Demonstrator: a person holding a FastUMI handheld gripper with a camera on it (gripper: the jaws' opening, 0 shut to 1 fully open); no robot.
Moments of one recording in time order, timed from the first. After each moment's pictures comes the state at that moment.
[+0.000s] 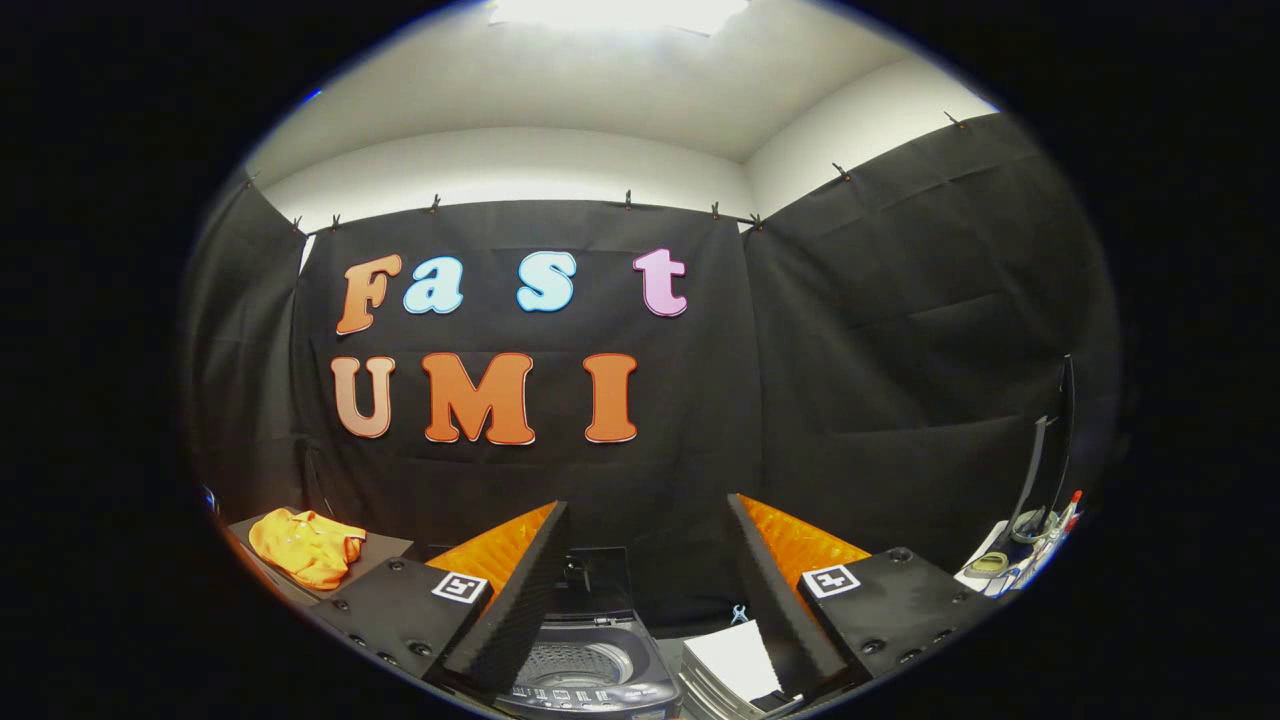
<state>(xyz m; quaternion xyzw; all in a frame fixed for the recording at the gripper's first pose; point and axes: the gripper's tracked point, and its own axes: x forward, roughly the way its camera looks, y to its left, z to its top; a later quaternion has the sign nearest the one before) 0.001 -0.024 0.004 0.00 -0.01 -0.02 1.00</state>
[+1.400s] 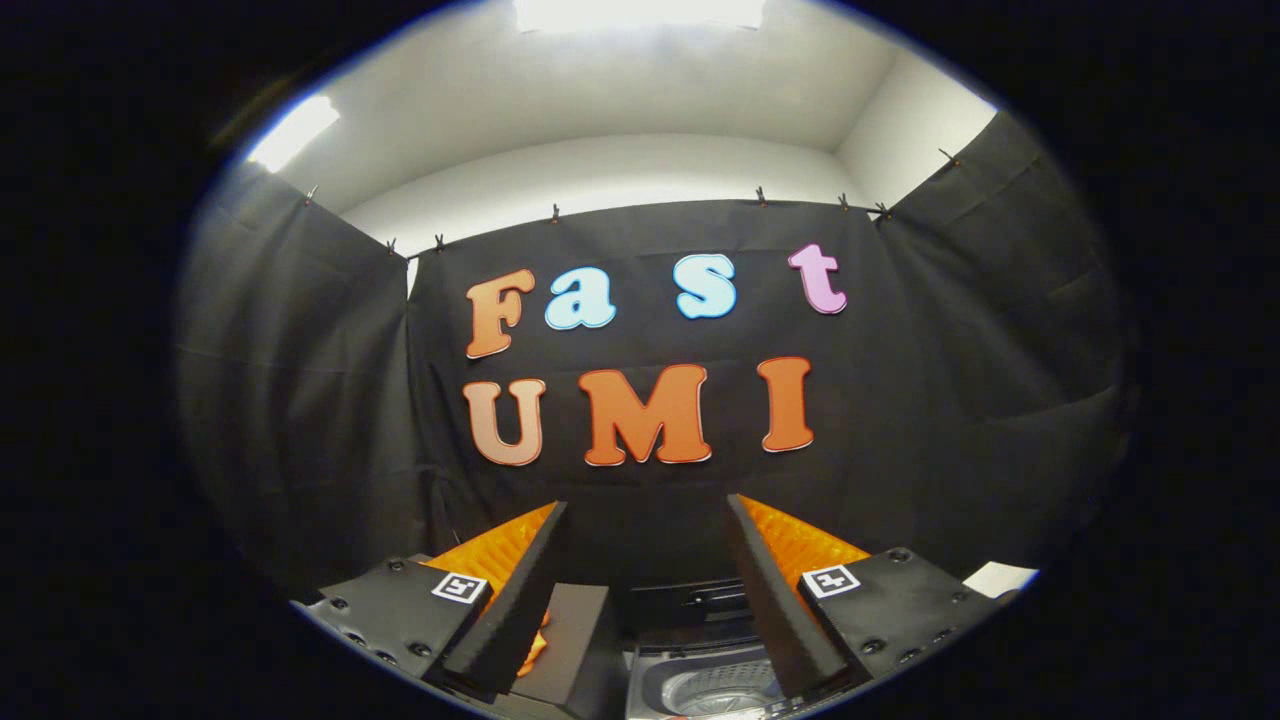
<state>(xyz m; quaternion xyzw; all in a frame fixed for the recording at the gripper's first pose) 0.040 0.297 0.015 0.04 -0.02 0.16 0.99</state>
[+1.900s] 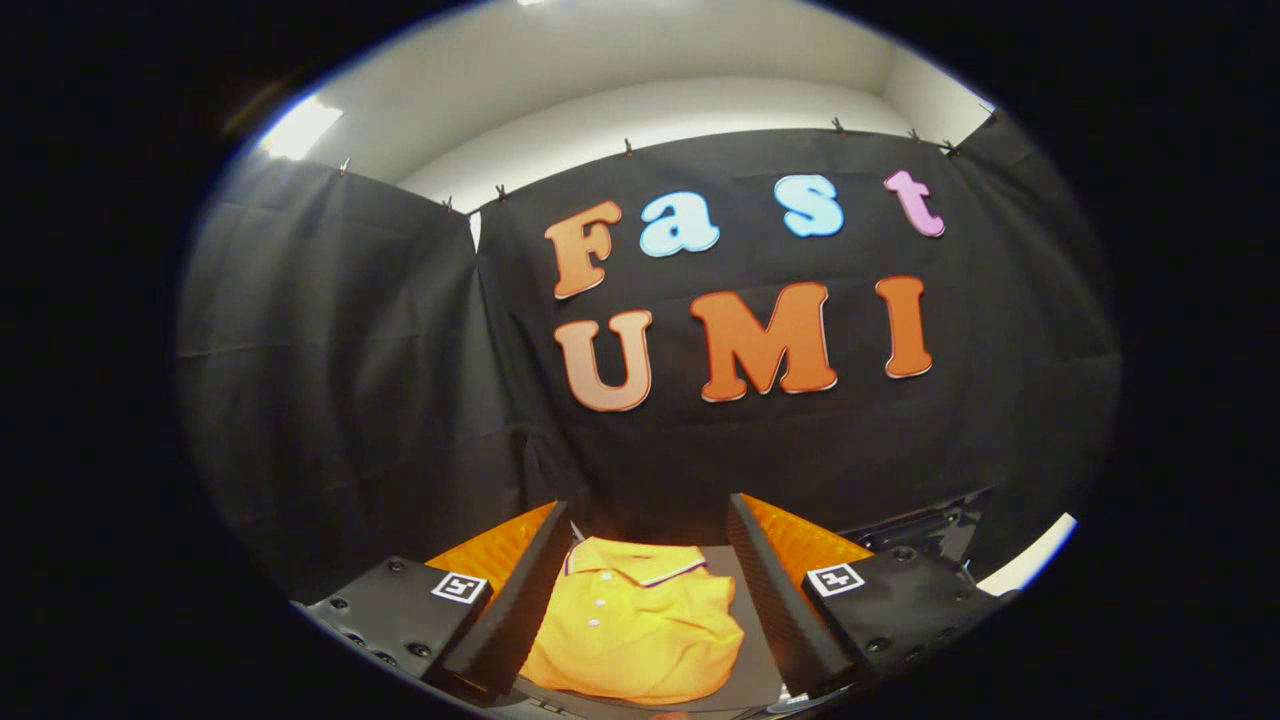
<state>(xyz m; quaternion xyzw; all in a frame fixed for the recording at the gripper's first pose) 0.045 0.498 -0.065 0.05 0.08 0.26 0.96</state>
